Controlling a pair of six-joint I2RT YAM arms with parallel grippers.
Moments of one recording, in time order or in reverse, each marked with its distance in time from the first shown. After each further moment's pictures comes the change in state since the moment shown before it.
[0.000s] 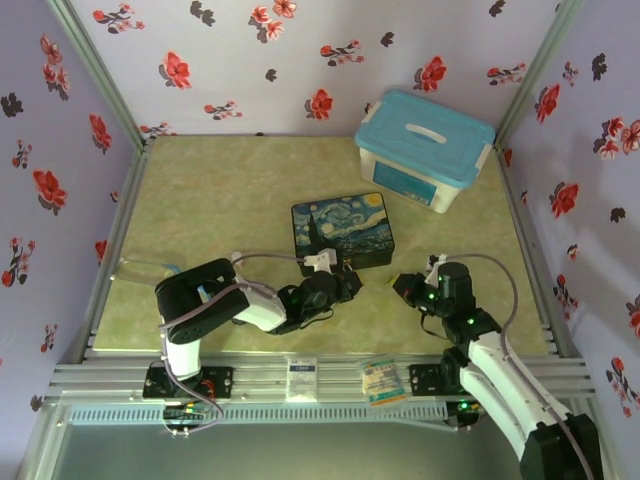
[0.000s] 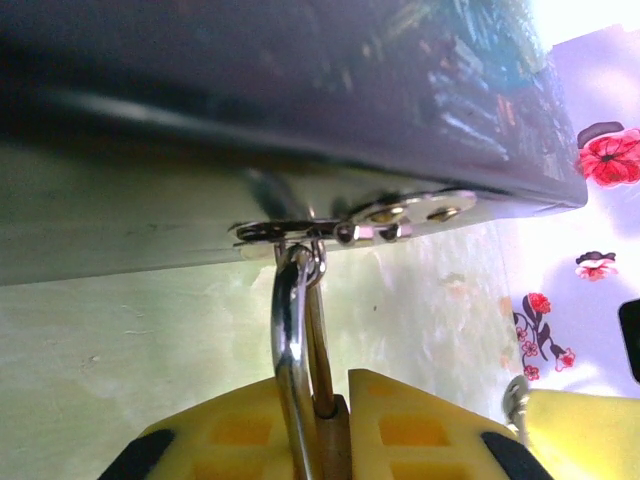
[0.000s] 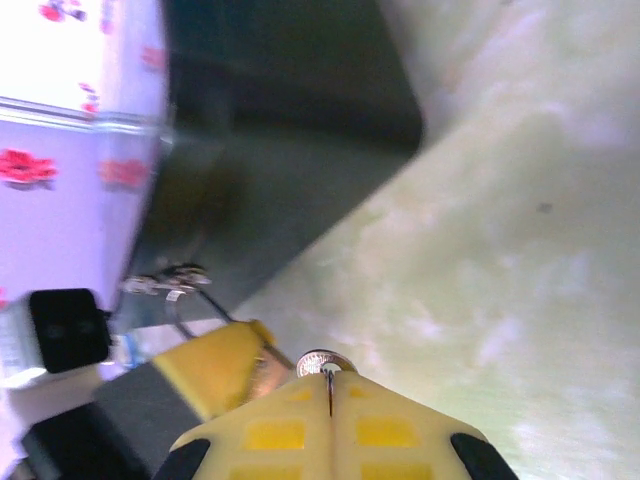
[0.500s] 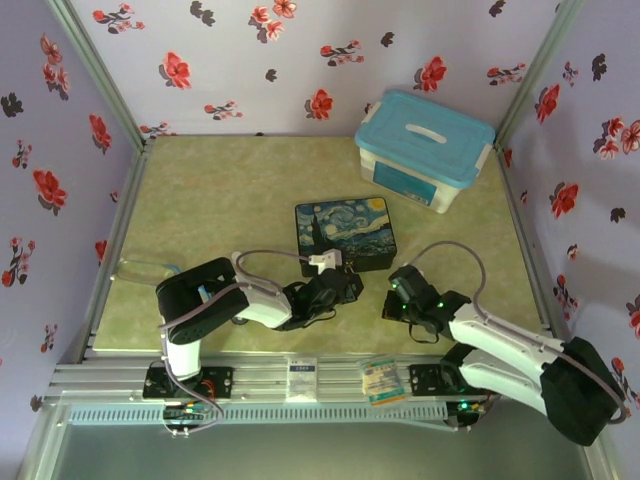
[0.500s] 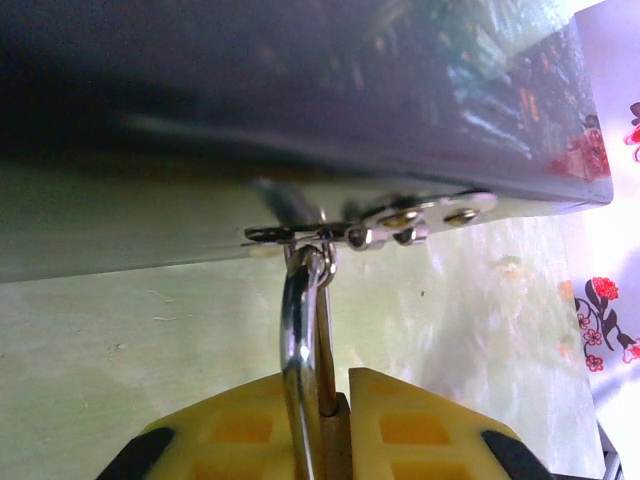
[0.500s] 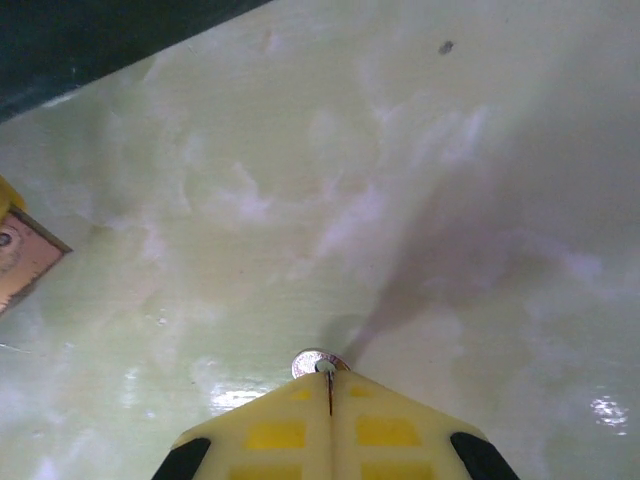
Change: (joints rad) left arm -0.009 0.002 0.069 -0.177 -0.007 0.027; right arm 0.444 0.312 0.156 -0.241 0.481 -0.110
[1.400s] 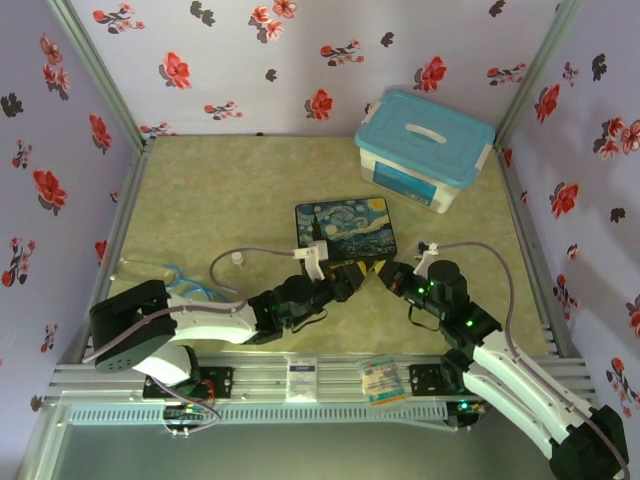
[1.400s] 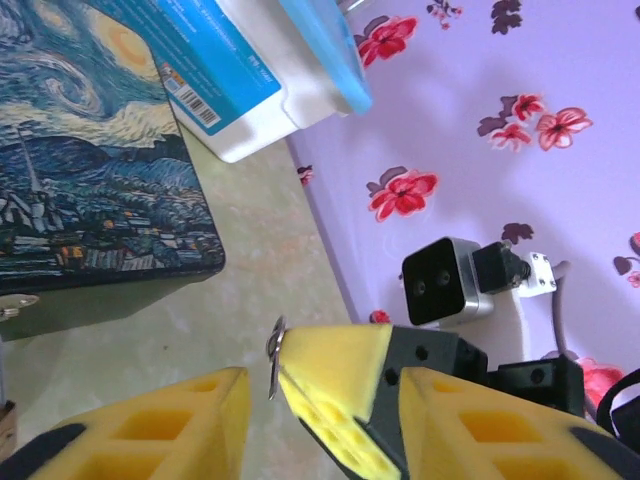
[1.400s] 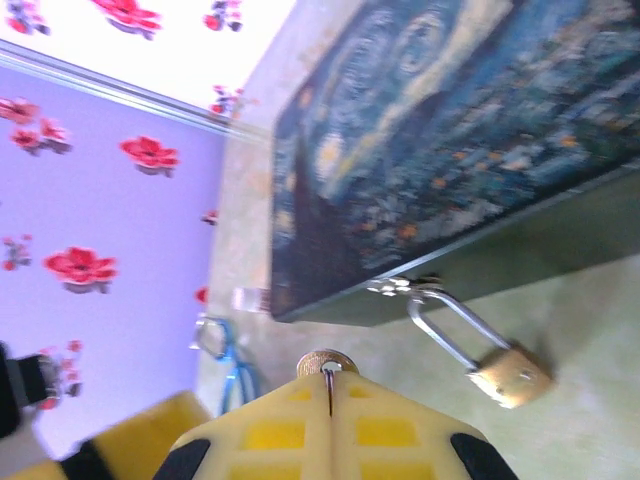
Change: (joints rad) left arm -0.093 -0.378 -0.156 0.198 -0.105 0.126; right arm -0.175 -0.378 -0.070 0.418 -0.313 0.257
